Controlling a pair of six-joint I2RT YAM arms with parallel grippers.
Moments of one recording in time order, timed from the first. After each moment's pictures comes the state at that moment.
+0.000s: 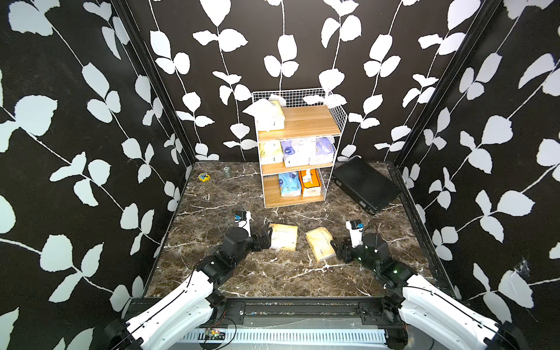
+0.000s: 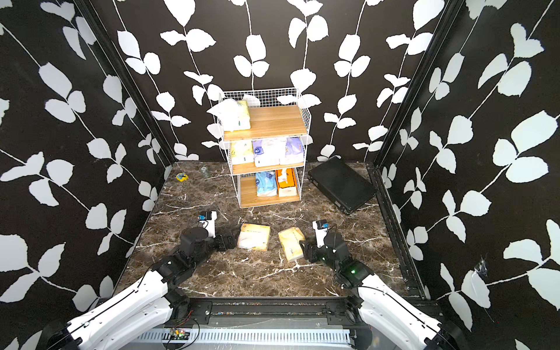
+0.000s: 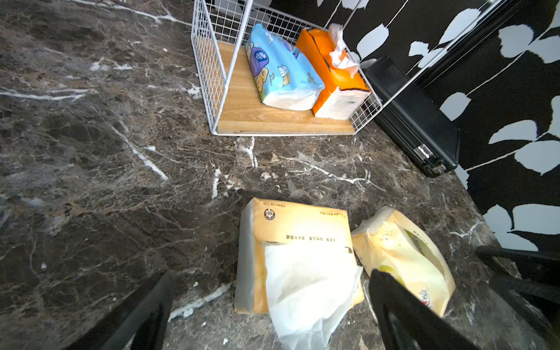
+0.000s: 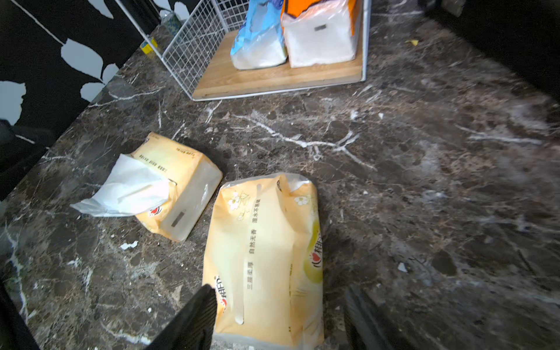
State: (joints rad) left arm -0.66 0.76 0.36 -0.10 -0.13 -0.58; right arm 0.61 0.73 0.29 -0.11 -0.02 0.35
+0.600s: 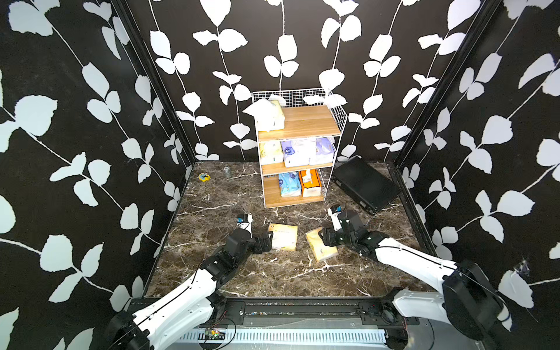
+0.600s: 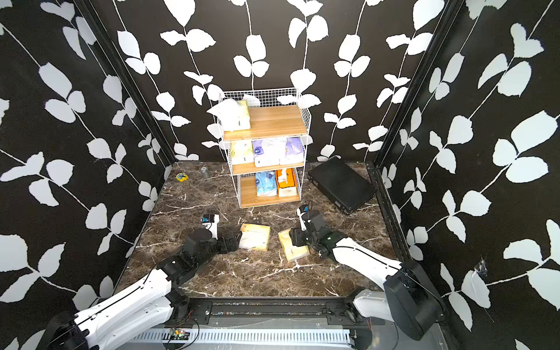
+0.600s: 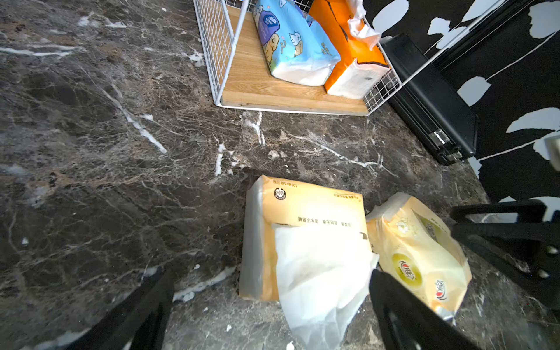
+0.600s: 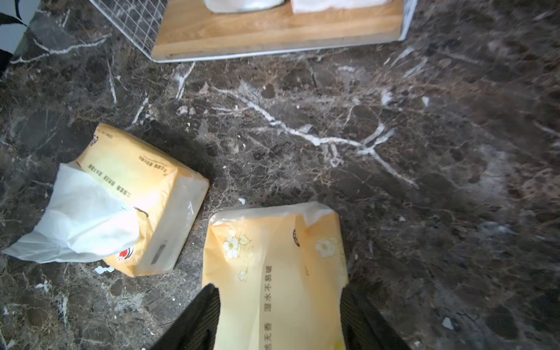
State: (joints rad) left arm -0.66 0.79 0.33 -0.08 -0.11 -0.61; right arm 0.64 1.28 0.64 -0.18 -0.05 0.37
